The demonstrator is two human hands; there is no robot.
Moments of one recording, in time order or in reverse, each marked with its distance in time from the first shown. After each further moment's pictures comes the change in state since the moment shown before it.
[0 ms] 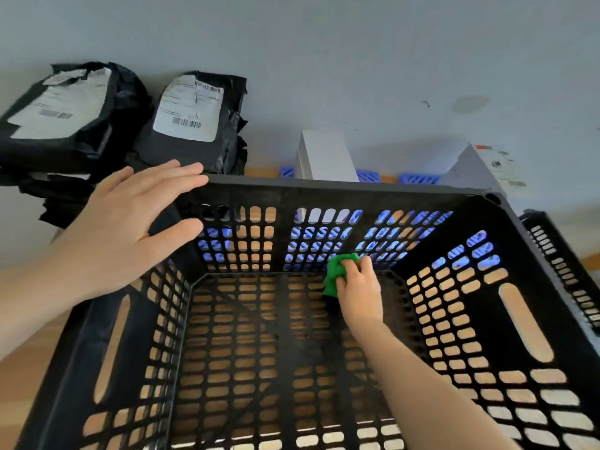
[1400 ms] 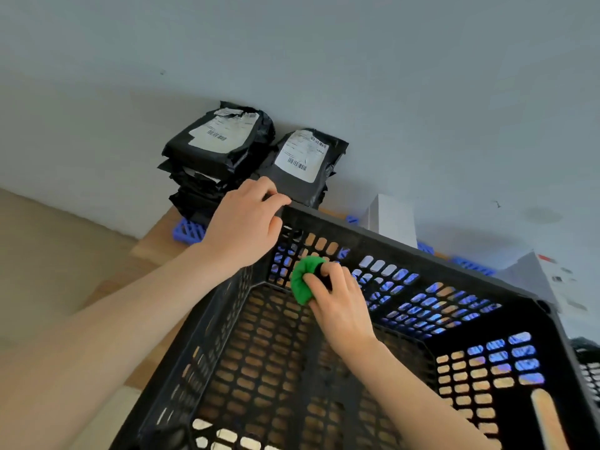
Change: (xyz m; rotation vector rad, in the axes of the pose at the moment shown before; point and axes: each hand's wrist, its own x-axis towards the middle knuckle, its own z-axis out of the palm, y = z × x) left_hand -0.012 0.011 -0.006 0.213 0.308 -0.170; right_hand -0.012 -0.135 -0.055 -0.116 0.040 -0.892
